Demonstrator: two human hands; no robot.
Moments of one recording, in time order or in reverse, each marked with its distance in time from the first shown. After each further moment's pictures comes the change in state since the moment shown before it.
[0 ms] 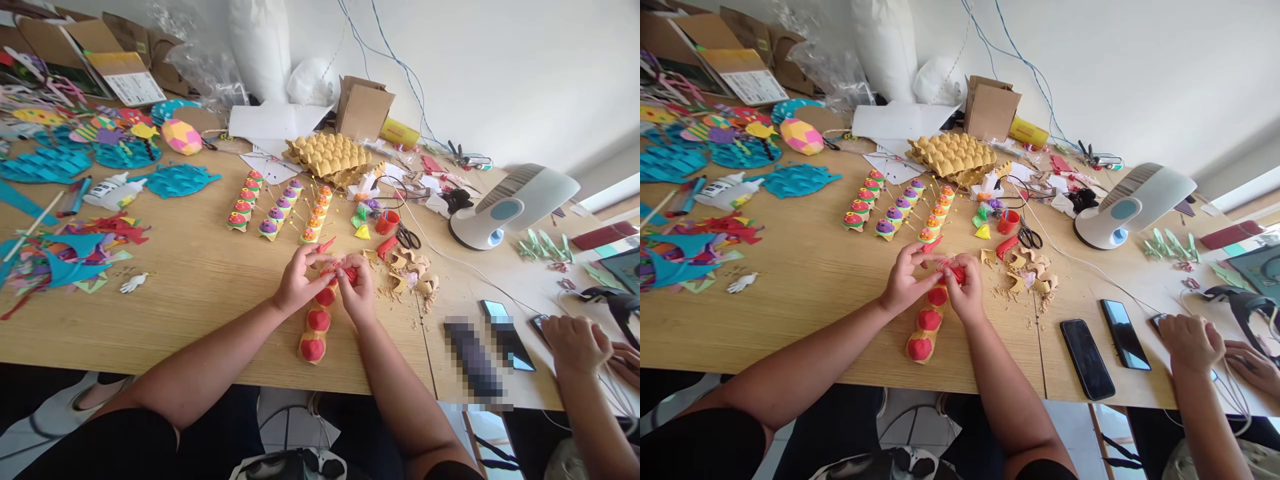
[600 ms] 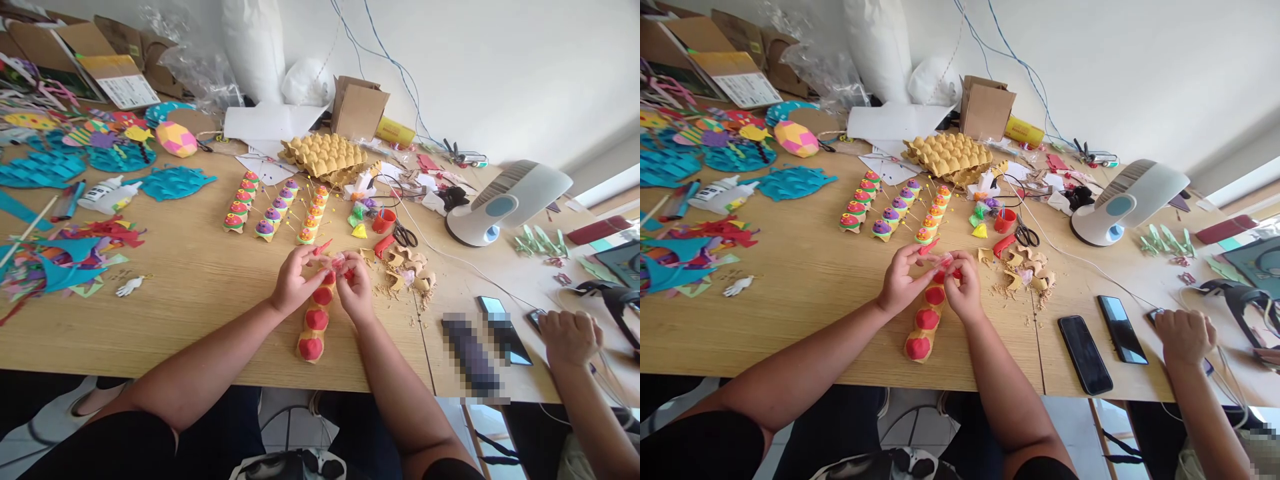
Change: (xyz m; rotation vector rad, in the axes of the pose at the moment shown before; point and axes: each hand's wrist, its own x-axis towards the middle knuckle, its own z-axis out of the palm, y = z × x) left_hand -0.003 -0.007 0.001 0.135 0.066 0.050; right_hand -0.002 0.004 0.000 0.097 -0.031 0.049
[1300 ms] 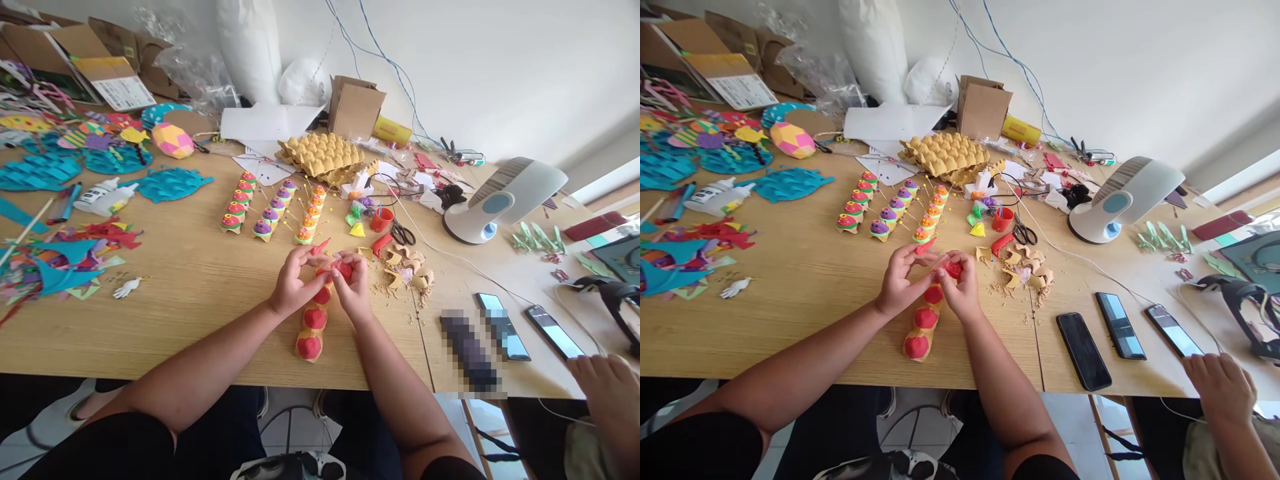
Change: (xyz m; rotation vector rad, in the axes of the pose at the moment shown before) left_hand 0.000 0.008 0.002 -0.176 -0.009 -0.004; right_hand -0.002 -0.003 0.003 0.170 0.032 0.091
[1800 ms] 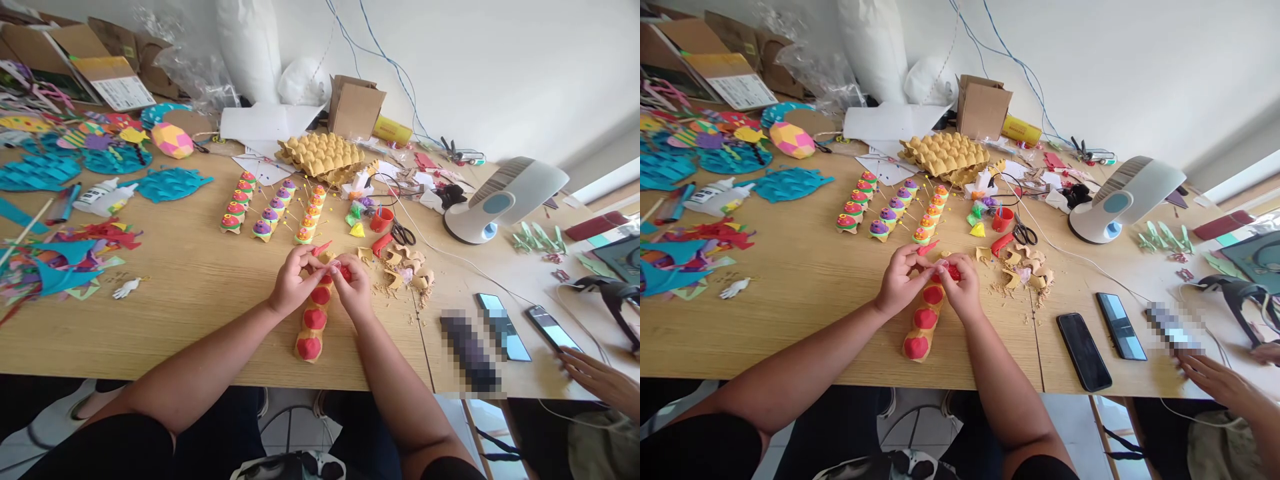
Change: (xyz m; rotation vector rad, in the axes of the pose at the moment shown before) left_hand 0.000 -0.003 0.002 -0.073 -0.016 -0.128; right_hand 0.006 -0.003 -0.005 -0.215 -0.015 -0.029
